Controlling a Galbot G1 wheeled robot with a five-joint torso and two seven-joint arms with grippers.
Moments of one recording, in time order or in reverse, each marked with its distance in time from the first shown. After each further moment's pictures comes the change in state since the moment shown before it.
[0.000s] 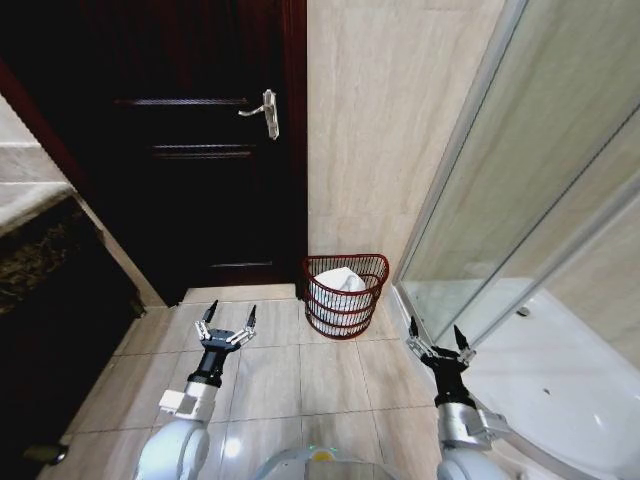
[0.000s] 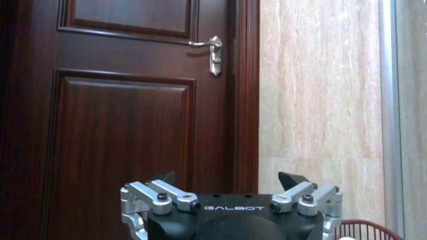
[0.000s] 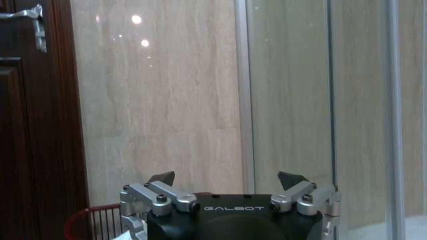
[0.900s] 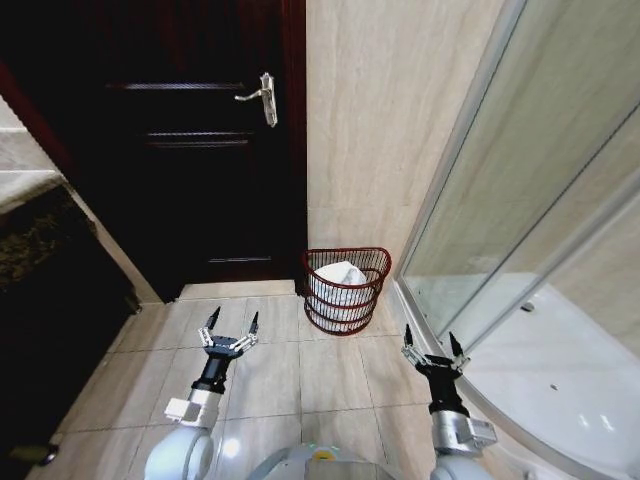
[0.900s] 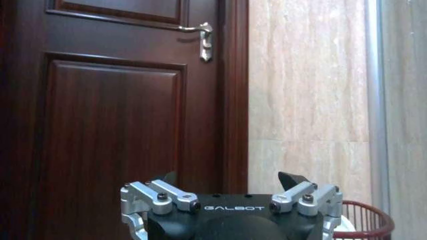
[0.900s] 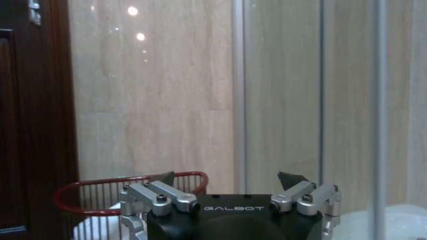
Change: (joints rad) left arm 0.017 -0.005 0.030 0.037 0.031 -0.069 0.000; right arm -0.022 -0.001 -0.019 -0.035 -0.036 0.047 0.027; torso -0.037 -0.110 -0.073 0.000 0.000
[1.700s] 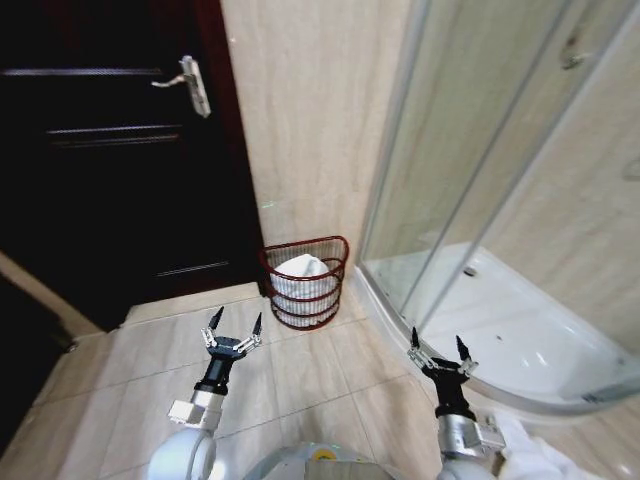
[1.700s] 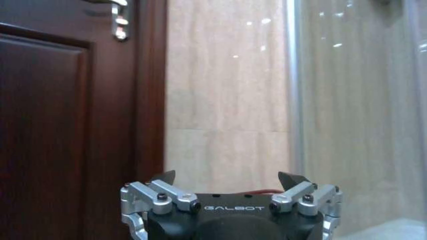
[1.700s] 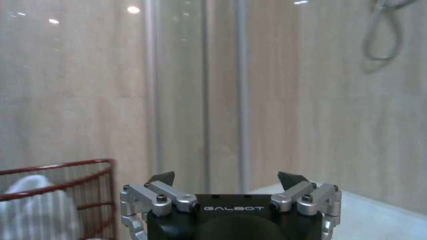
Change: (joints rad) left arm 0.009 -0.013 0.001 -0.013 0.027 -0.010 0.016; right arm -0.021 0.009 0.030 -0.009 0.014 0.014 0.005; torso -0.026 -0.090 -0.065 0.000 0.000
